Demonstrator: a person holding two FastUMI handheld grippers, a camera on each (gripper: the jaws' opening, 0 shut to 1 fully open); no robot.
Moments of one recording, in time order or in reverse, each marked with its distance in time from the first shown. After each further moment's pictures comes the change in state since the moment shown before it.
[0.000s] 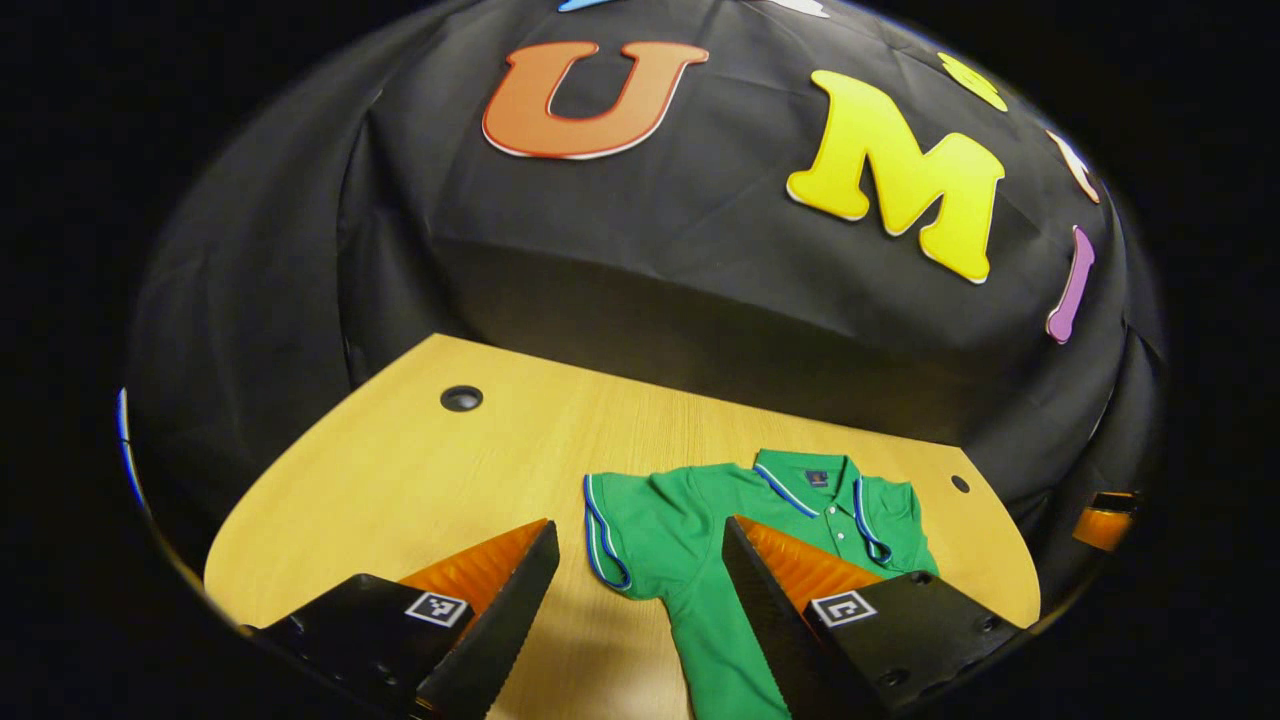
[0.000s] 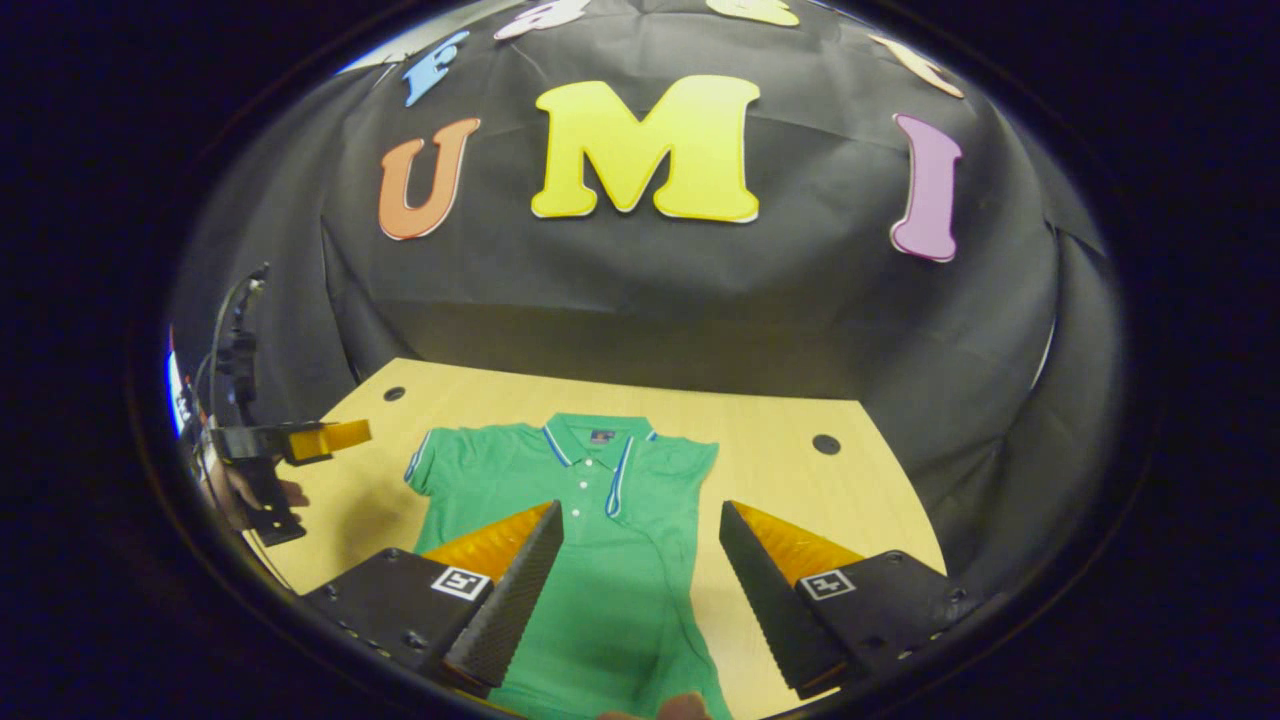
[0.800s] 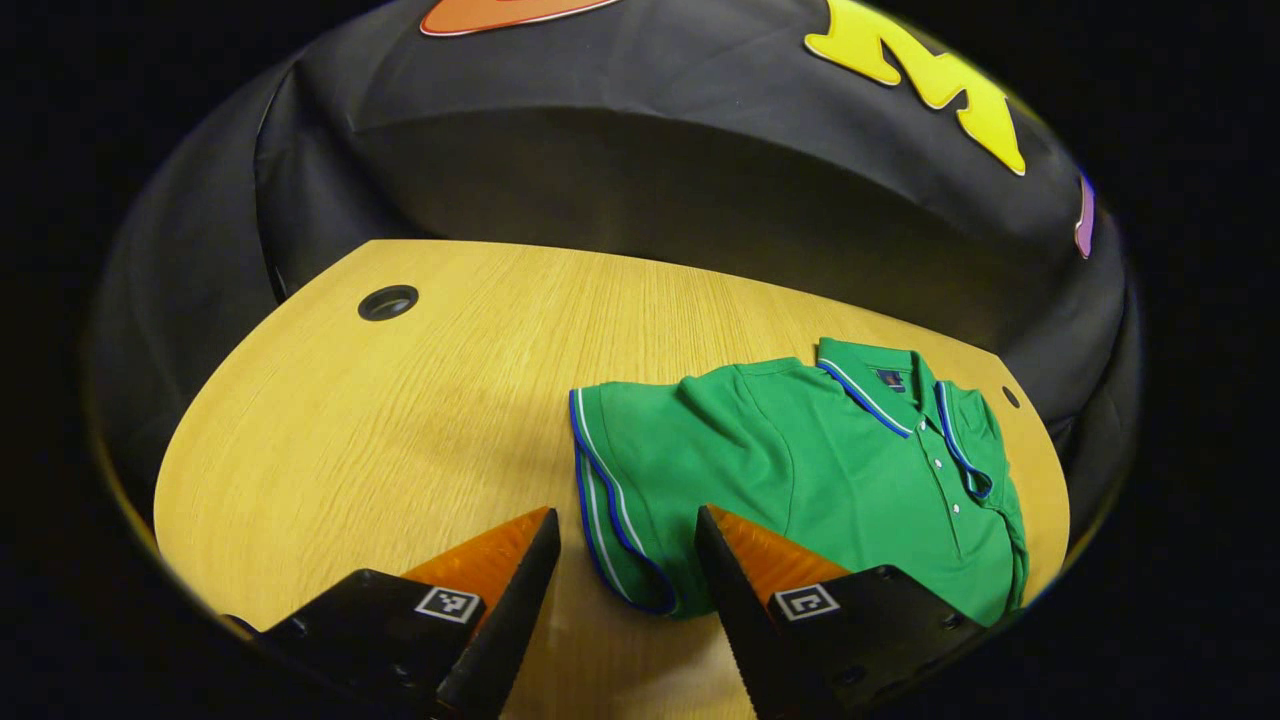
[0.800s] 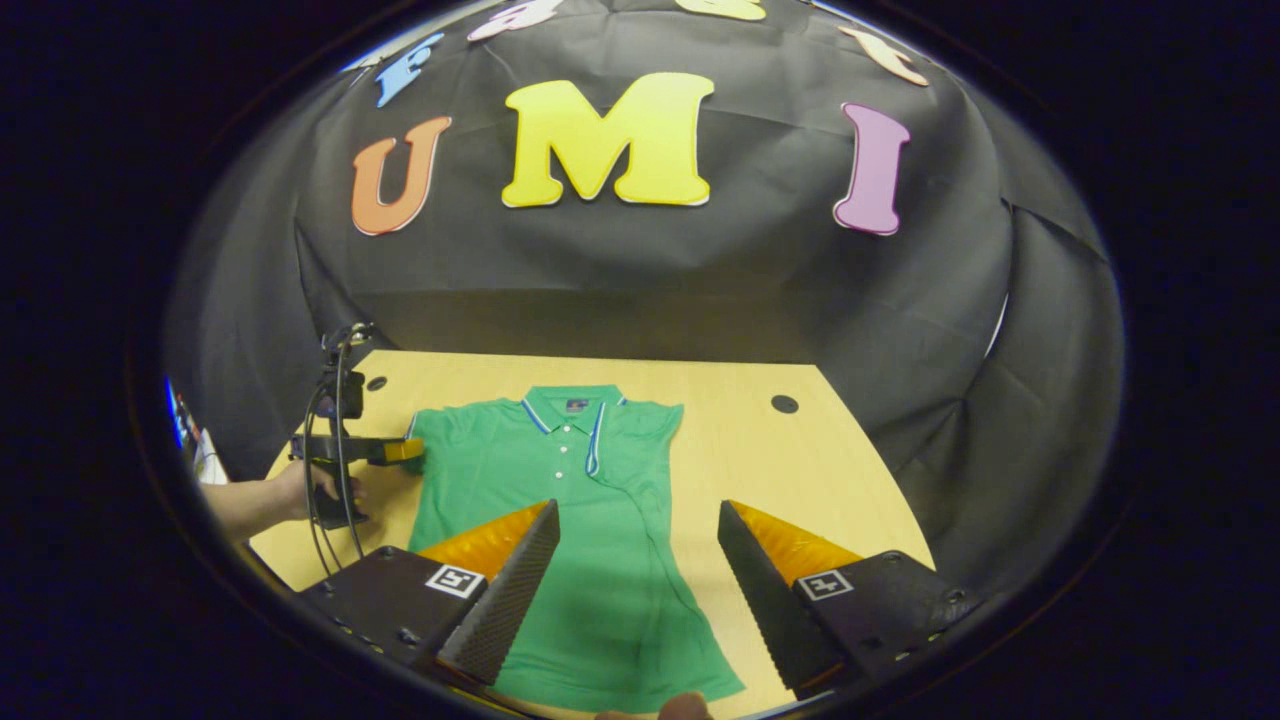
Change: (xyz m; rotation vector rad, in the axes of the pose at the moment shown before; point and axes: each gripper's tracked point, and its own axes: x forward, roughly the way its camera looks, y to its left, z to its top) left arm 0.100 0.032 -0.064 0.098 0.199 0.065; right arm -0.036 -0.009 -0.021 0.053 0.040 -0.085
